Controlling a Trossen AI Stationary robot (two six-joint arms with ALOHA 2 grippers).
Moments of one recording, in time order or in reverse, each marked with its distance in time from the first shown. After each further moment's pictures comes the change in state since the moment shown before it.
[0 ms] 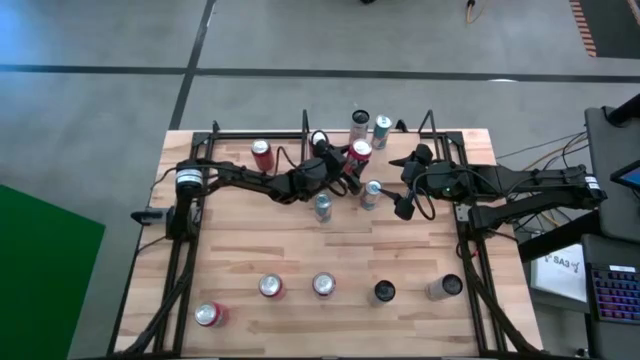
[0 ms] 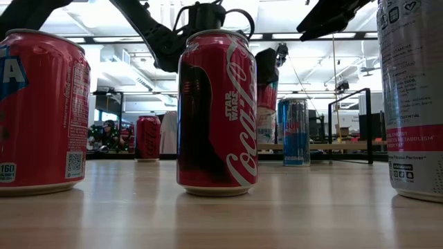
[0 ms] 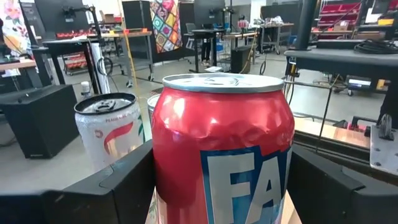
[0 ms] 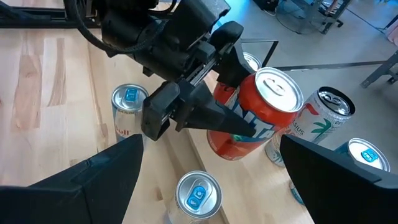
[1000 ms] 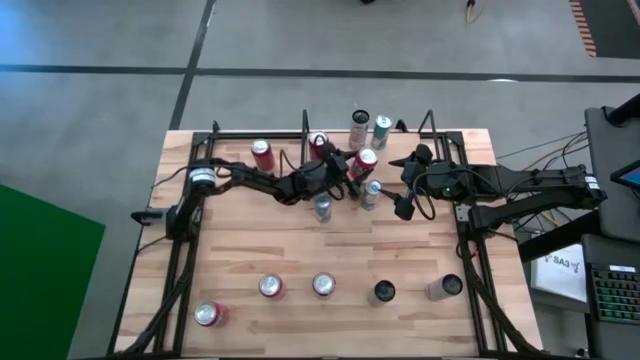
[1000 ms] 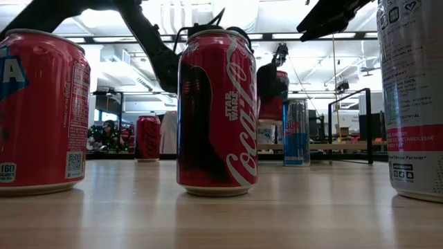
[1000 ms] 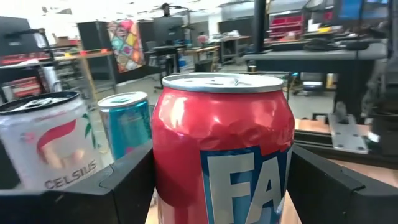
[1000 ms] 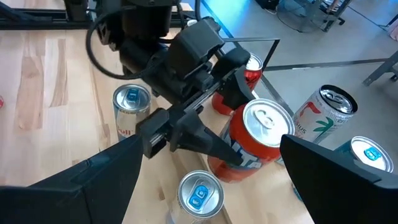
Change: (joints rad) left arm 0.045 0.111 -0.017 0.192 0.221 0.083; right arm 0.000 0.000 0.000 -0.002 -0.004 0.011
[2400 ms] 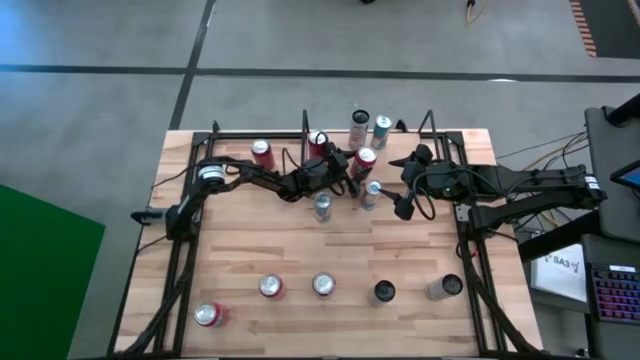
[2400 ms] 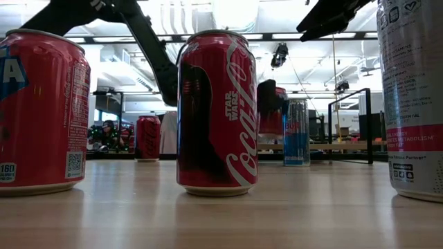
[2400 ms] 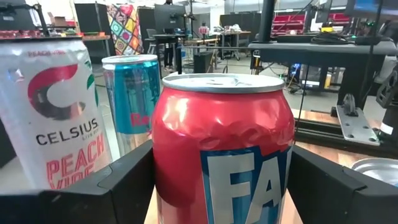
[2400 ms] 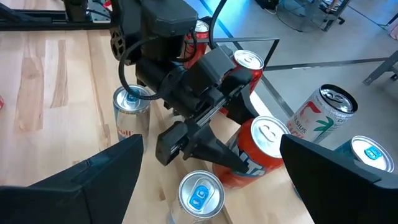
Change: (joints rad) left arm 0.038 0.087 0.020 0.032 0.043 -0.082; right arm 0.000 0.000 -0.001 0.002 0.001 0.005
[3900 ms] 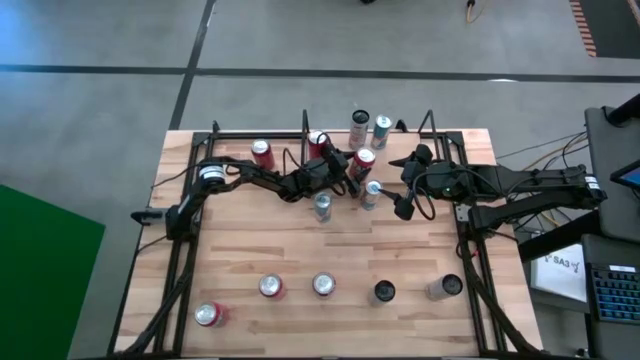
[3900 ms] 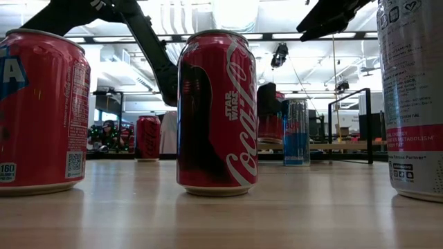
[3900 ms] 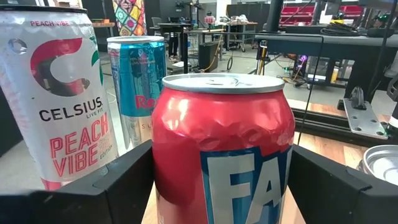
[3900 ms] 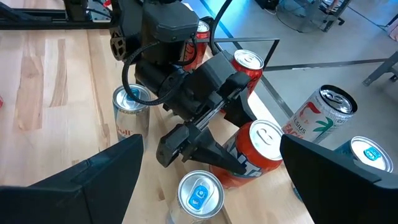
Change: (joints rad) left arm 0.000 0.002 0.001 -0.043 -0.027 -0.035; right arm 0.000 0.000 0.000 0.000 0.000 -0.006
